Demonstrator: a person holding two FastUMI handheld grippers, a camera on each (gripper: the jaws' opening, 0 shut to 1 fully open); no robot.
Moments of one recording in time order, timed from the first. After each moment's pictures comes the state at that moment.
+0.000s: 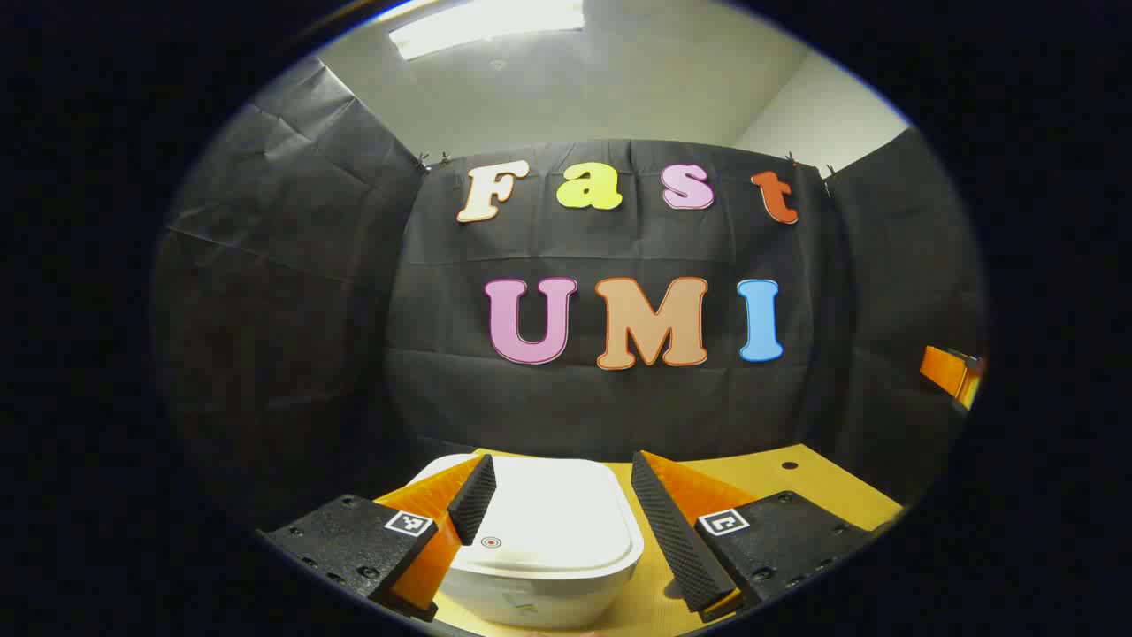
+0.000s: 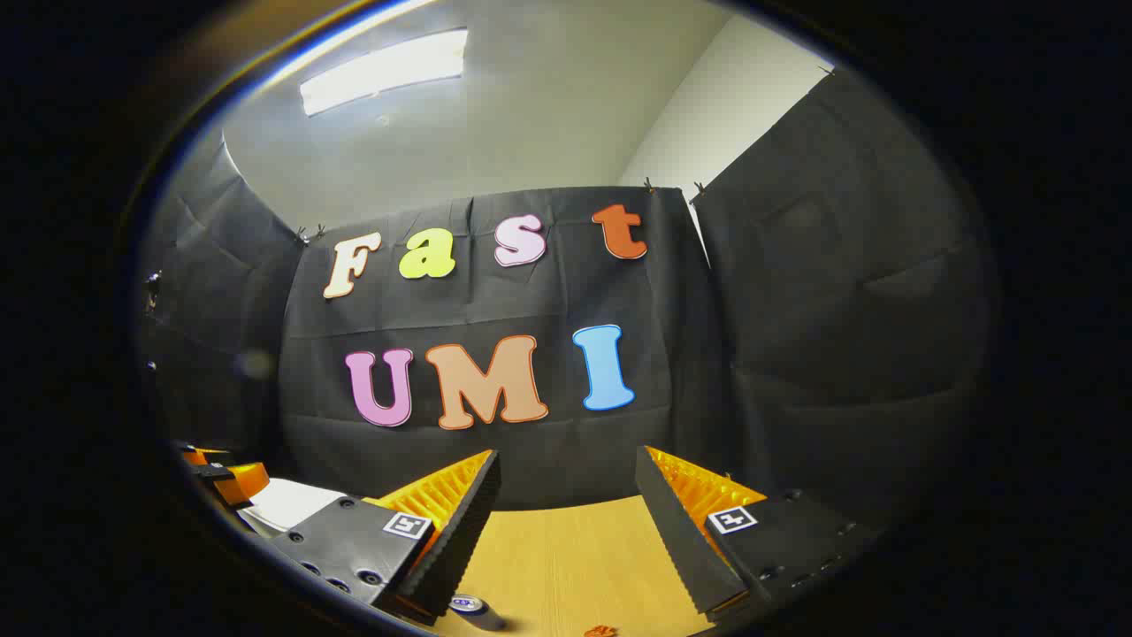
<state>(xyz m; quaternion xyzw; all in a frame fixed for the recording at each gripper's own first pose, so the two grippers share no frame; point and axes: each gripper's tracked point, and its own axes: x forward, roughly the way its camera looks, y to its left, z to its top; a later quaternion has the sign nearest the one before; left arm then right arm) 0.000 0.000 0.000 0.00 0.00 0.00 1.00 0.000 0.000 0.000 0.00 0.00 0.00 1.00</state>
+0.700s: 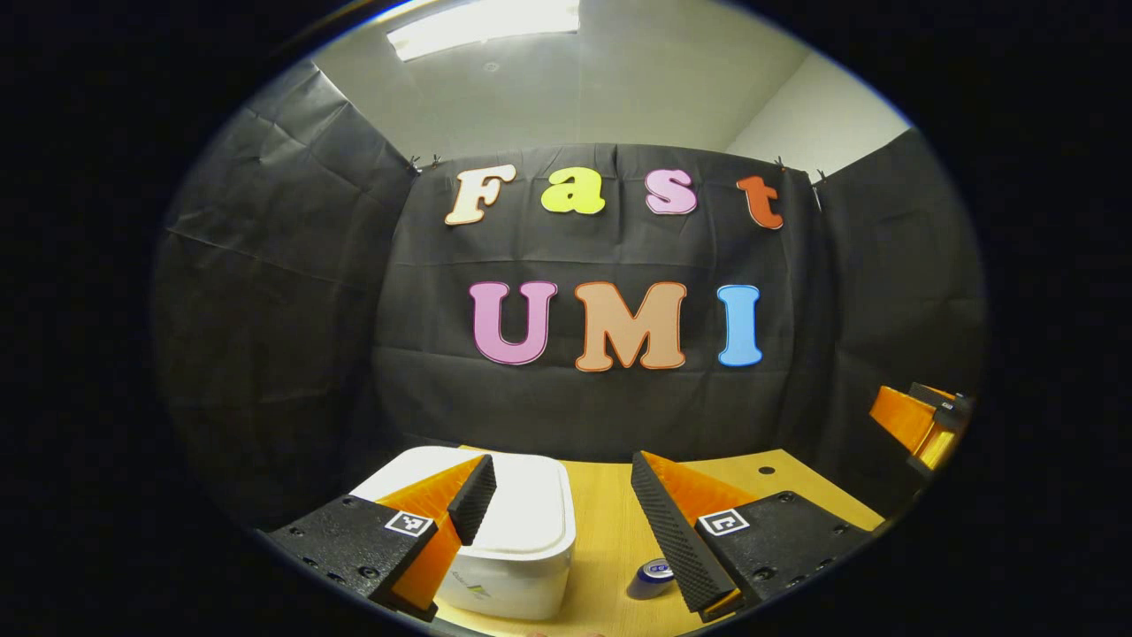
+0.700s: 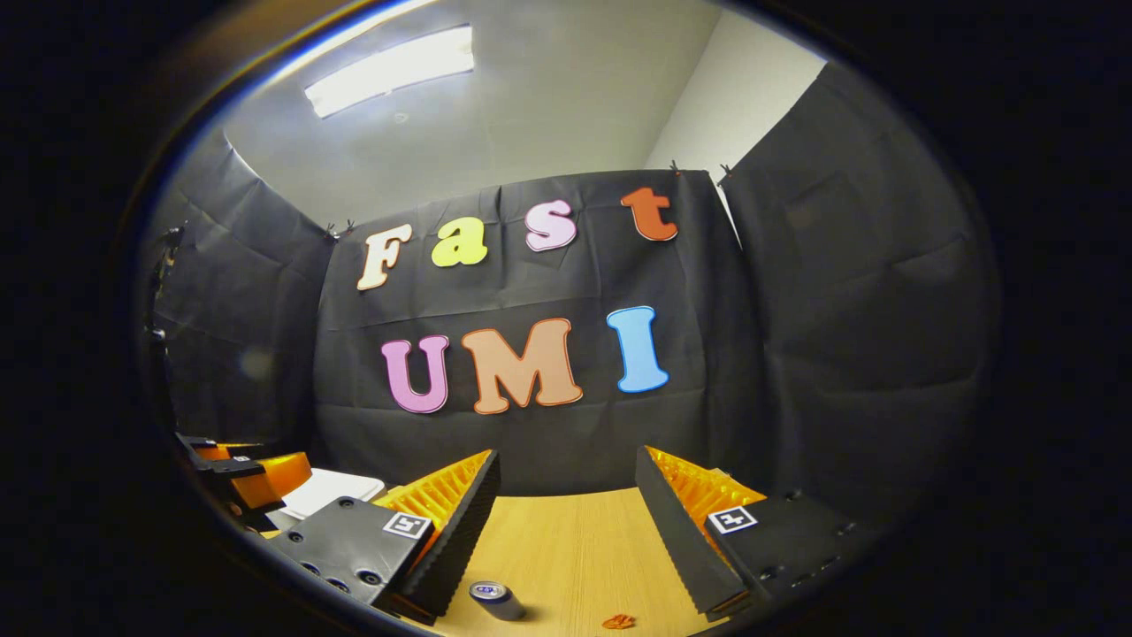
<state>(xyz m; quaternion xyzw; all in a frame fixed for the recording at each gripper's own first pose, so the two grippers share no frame) -0.023 -0.048 0.007 -0.01 0.00 -0.01 1.00 -0.014 0.023 -0.016 -0.01 0.03 0.07 1.00</state>
